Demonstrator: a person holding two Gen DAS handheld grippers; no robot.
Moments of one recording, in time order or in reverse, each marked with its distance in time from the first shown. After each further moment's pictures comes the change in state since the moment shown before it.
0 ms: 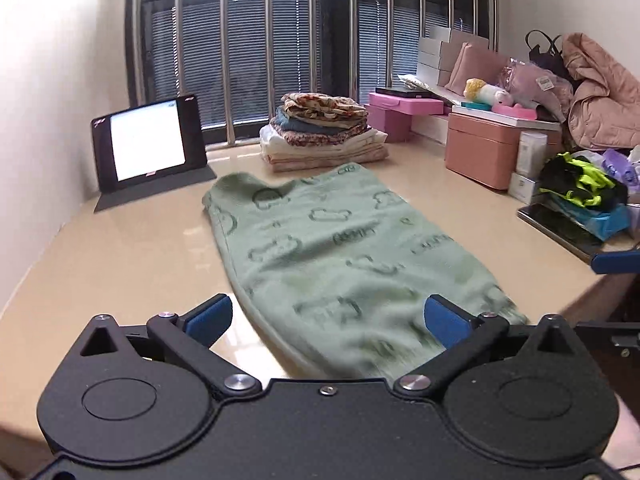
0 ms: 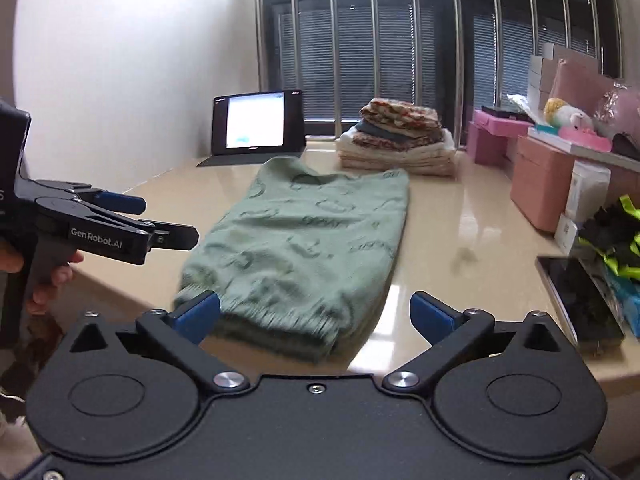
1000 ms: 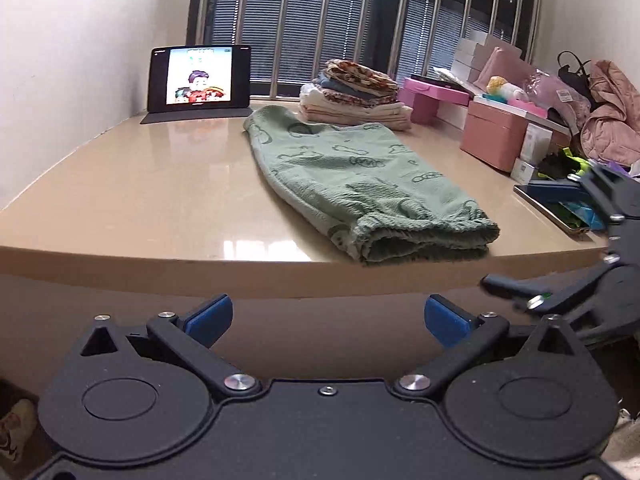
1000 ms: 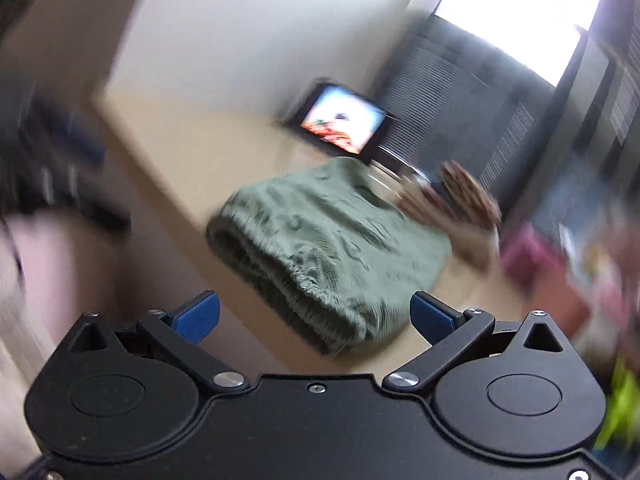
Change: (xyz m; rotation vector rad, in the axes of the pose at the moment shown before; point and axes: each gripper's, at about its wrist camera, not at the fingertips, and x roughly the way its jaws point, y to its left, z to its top) left arm -0.055 -0.007 -0.085 -0.177 0.045 0.067; right arm 0.035 0.057 -0.040 -0.742 -0.050 -0.002
